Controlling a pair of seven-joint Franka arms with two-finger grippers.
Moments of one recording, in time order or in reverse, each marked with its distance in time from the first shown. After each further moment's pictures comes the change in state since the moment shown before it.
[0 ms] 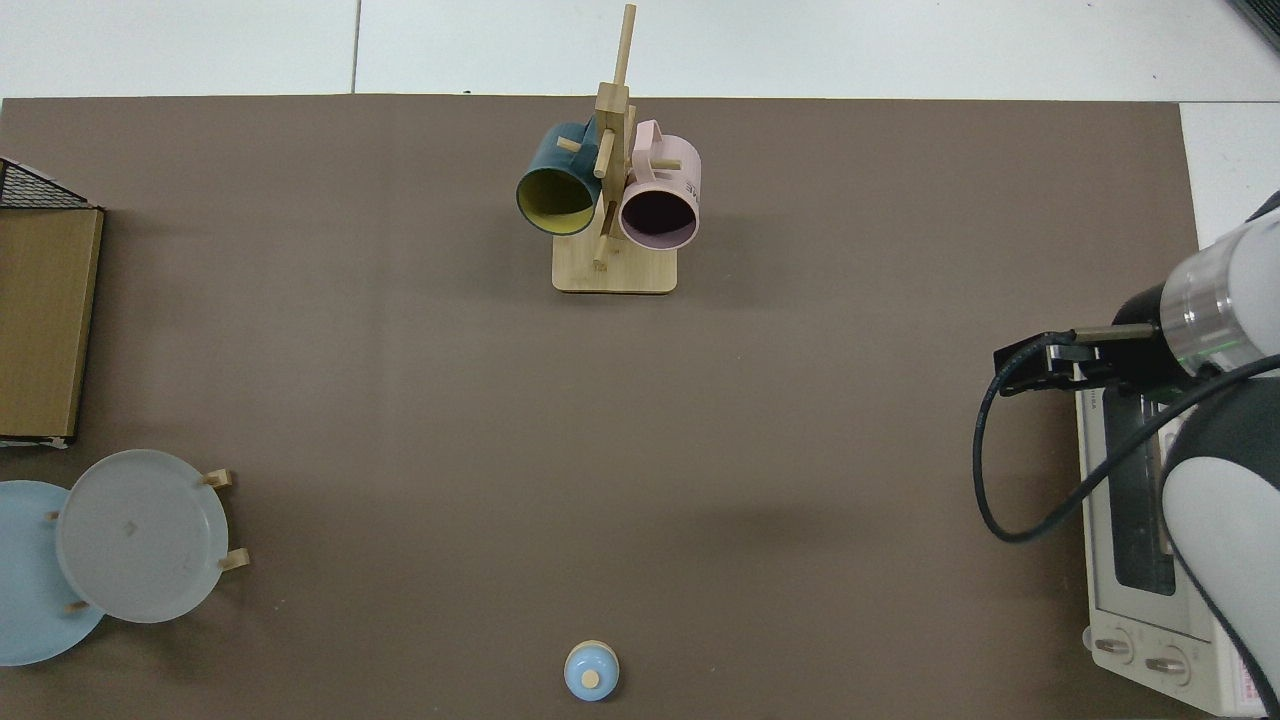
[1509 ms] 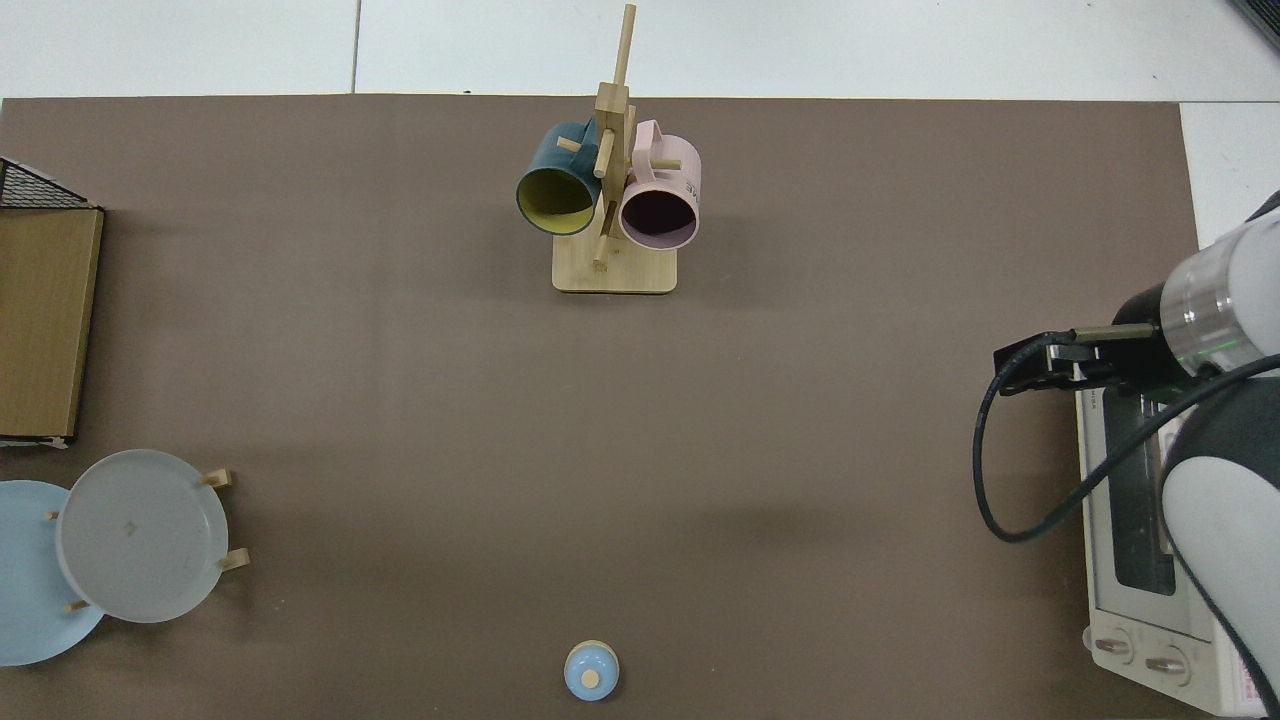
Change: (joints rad) left arm -0.171 -0.101 -0.007 0.245 -0.357 -0.429 -0.183; right arm 0.000 0.000 0.000 0.000 0.000 0.000 0.000
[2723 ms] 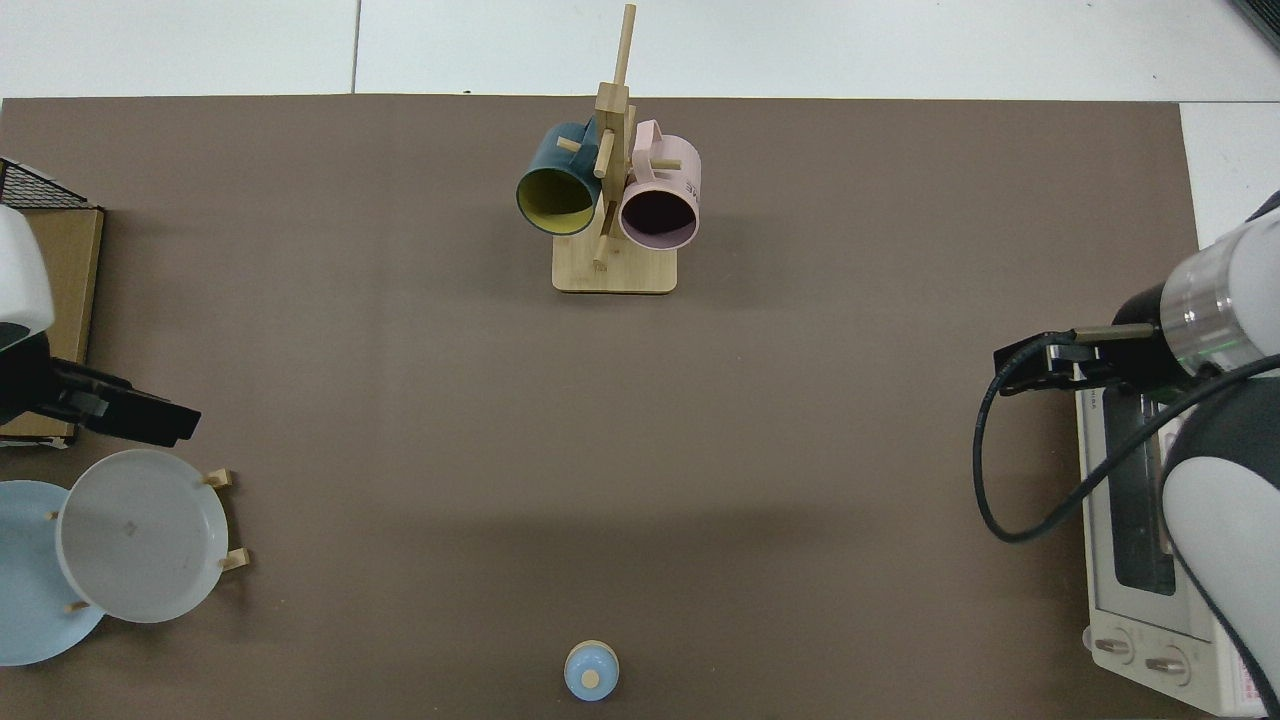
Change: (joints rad) left arm -0.145 -0.073 -0.182 0.001 -0.413 -0.323 -1.233; right arm 0.000 0.000 0.000 0.000 0.000 0.000 0.000
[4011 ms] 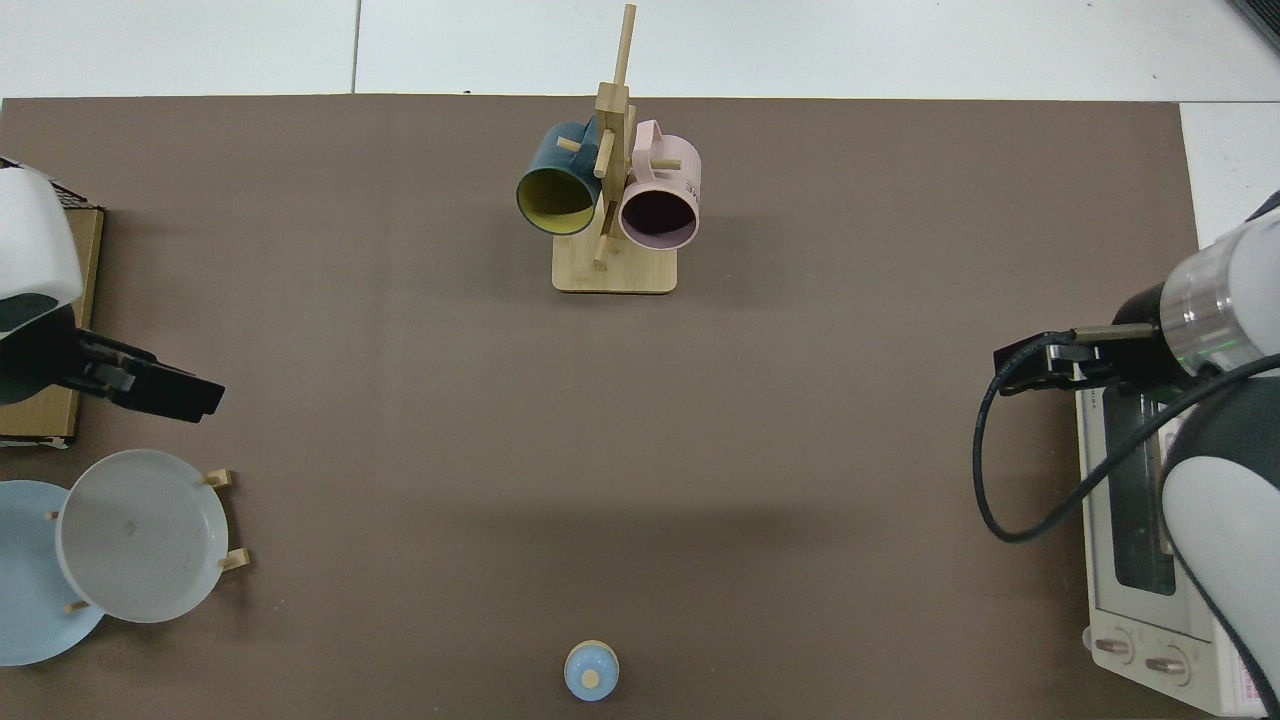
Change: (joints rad) left arm -0.066 0.041 0.006 0.078 0.041 0.000 -0.119; right arm 0.000 0.000 0.000 0.000 0.000 0.000 0.000
